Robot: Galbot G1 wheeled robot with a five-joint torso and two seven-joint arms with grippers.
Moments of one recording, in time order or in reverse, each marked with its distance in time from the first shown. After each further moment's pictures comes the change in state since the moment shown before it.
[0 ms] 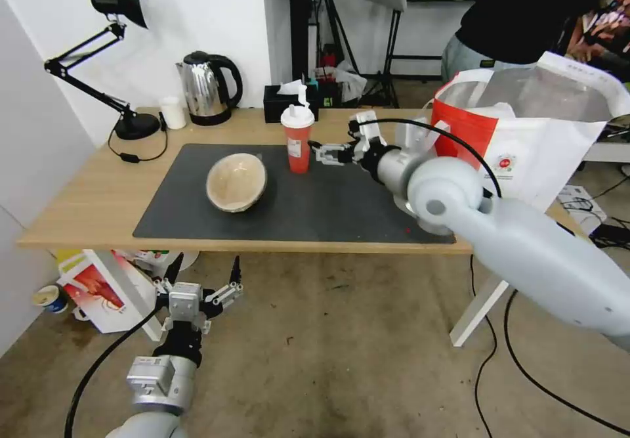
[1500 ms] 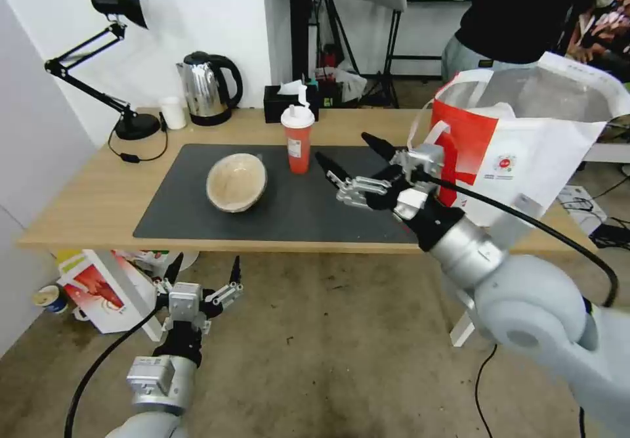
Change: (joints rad) left arm 0.000 0.000 0.000 0.000 0.000 0.000 0.000; right arm -0.557 -0.238 0.341 0.476 -0.180 0.363 -0.194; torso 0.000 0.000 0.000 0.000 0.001
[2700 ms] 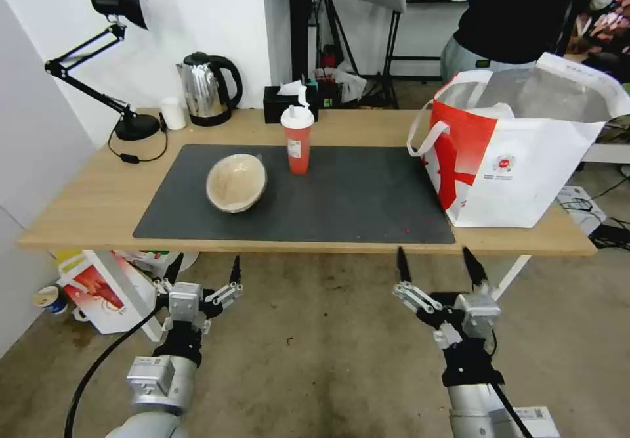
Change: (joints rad) left arm 0.000 0.000 0.000 0.000 0.000 0.000 0.000; right arm -0.992 0.346 0.226 0.107 -0.950 0.331 0.188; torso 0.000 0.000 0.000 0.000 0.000
